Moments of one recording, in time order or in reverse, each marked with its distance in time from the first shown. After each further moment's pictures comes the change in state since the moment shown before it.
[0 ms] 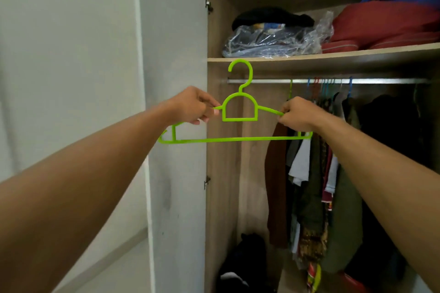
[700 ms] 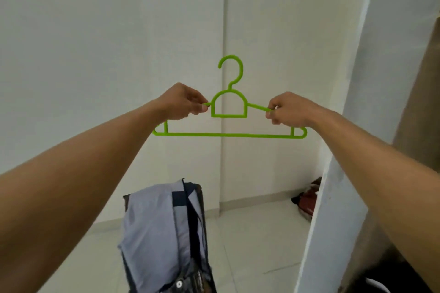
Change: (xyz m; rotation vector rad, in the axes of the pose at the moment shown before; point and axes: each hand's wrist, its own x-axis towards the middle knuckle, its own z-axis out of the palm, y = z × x) left_hand -0.378 -0.098 -0.241 0.297 0.476 -0.579; right_hand -0.122 -0.369 0.145 0.365 -0.453 -0.724
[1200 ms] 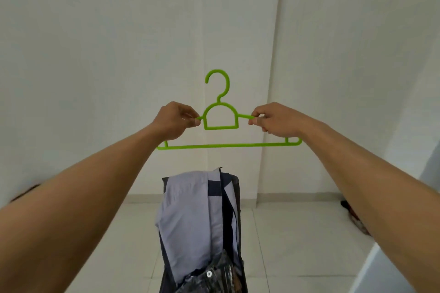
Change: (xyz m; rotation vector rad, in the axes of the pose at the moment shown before) left_hand -0.018 -0.135 -0.013 0.182 0.255 -0.286; right_hand 0.092 -0.049 0.126 0.225 -0.287 -0.247
